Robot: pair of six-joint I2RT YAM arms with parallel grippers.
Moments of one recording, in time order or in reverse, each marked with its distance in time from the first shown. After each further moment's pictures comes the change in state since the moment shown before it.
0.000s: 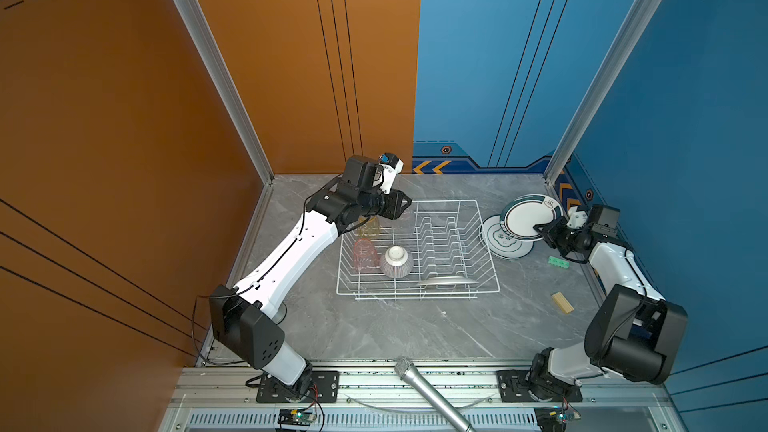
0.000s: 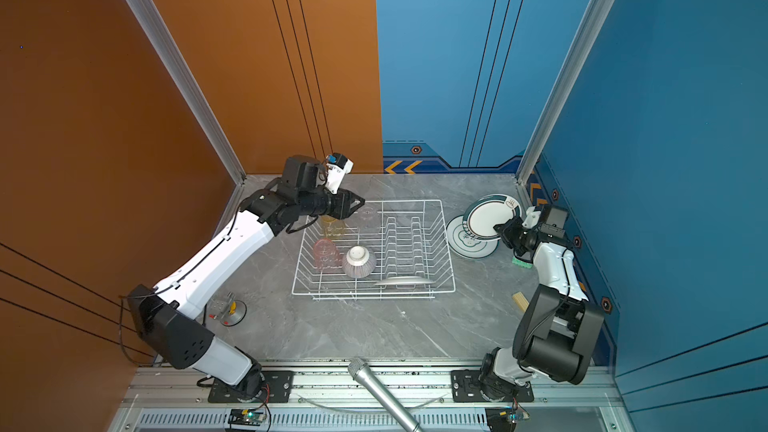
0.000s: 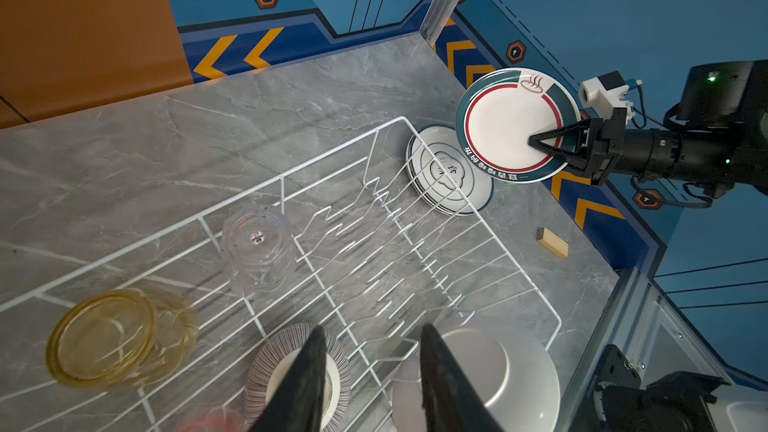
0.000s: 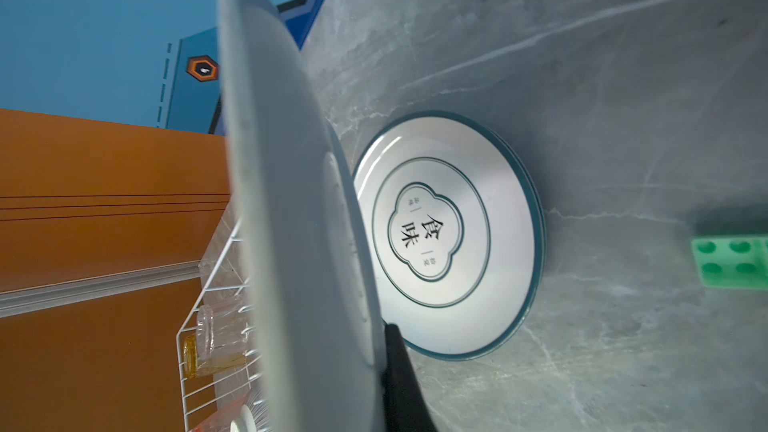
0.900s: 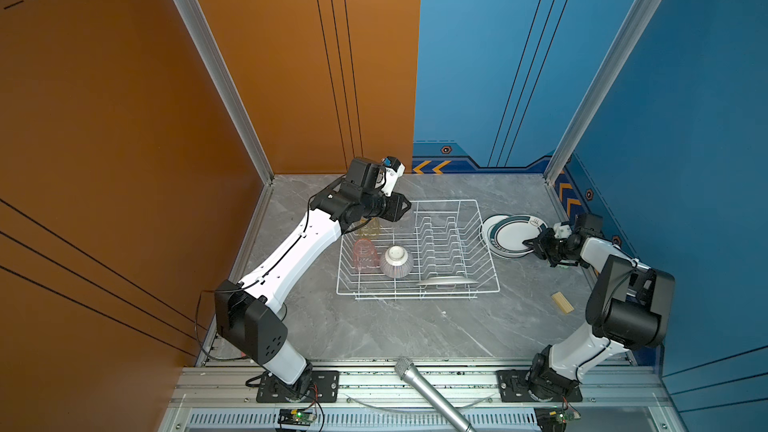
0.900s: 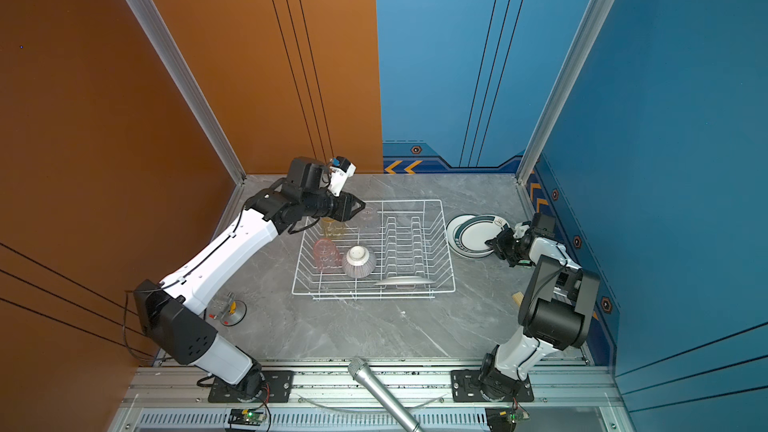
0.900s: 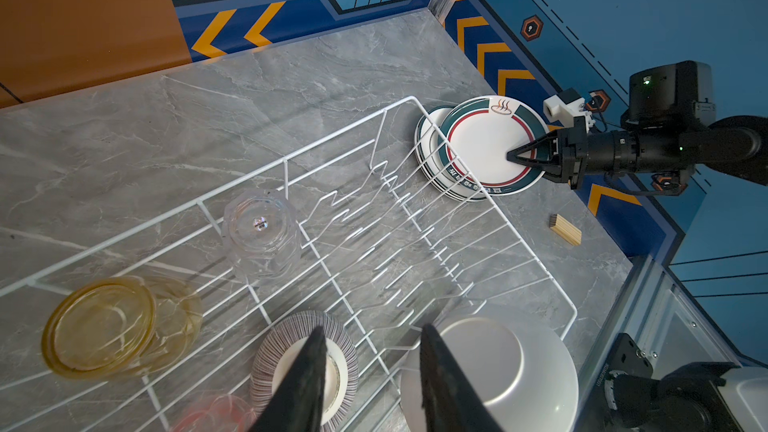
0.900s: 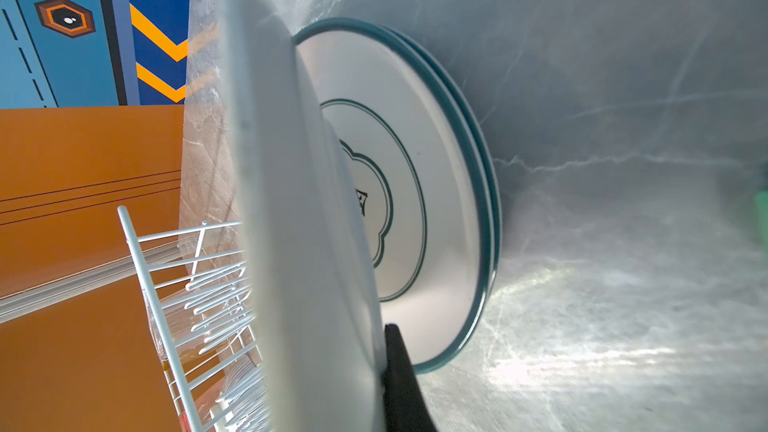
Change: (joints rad) left arm 0.000 0.027 0.000 -0.016 -0.002 0.018; right arm 0.002 0.182 -0.002 -0.023 -0.047 -0.017
